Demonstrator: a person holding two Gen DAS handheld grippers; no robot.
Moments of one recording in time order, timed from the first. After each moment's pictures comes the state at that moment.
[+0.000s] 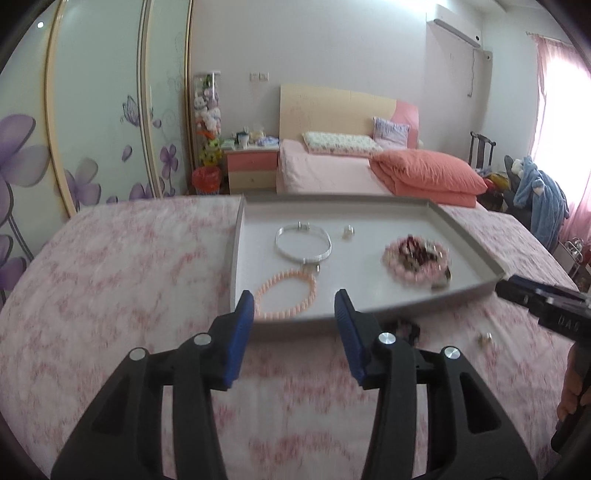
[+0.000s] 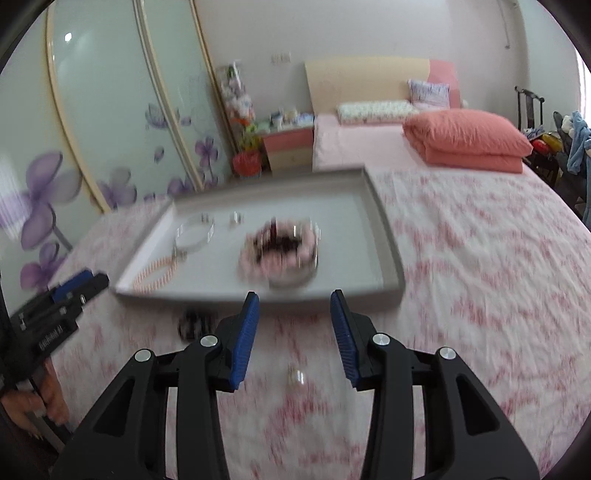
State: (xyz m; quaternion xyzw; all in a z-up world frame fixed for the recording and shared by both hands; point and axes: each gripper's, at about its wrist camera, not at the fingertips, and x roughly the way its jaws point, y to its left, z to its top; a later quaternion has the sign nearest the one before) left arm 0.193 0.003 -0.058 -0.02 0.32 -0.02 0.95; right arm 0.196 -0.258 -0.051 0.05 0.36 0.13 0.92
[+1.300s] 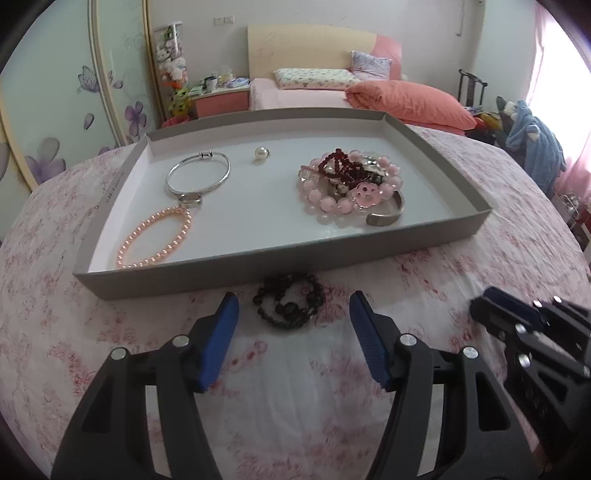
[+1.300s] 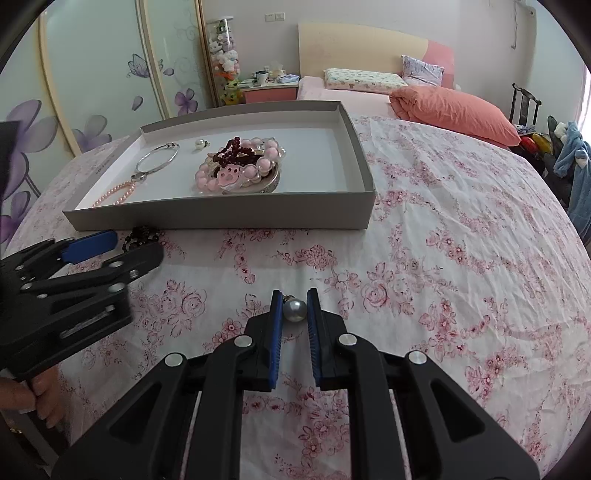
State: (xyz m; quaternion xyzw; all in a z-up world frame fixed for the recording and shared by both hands) left arm 0.236 -0.101 -0.105 0.01 0.44 -0.04 0.90; right arm 0.185 -0.270 -0.094 -0.01 0.42 0.09 0.90
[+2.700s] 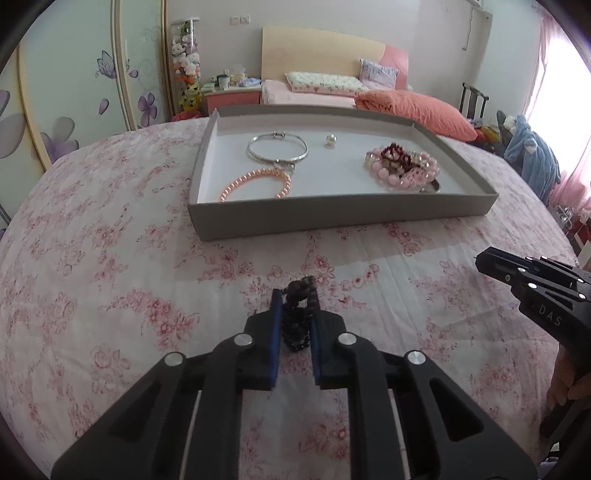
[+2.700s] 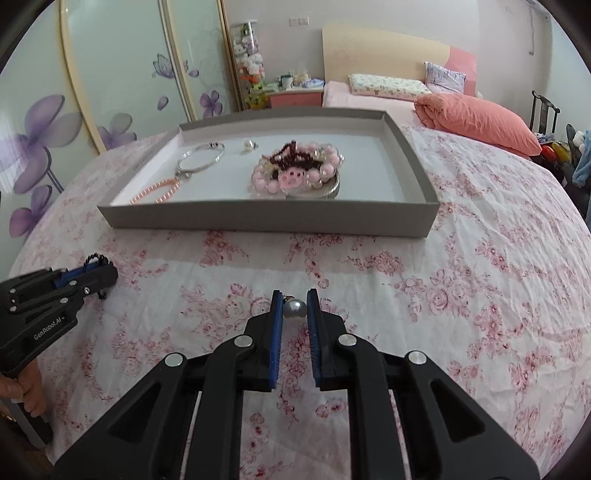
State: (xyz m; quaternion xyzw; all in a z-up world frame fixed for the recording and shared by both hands) left arm 0.177 -0.012 -0.098 -0.02 0.42 -0.05 0.91; right arm 0.171 -0.237 -0.087 0.00 0.40 0.14 0.91
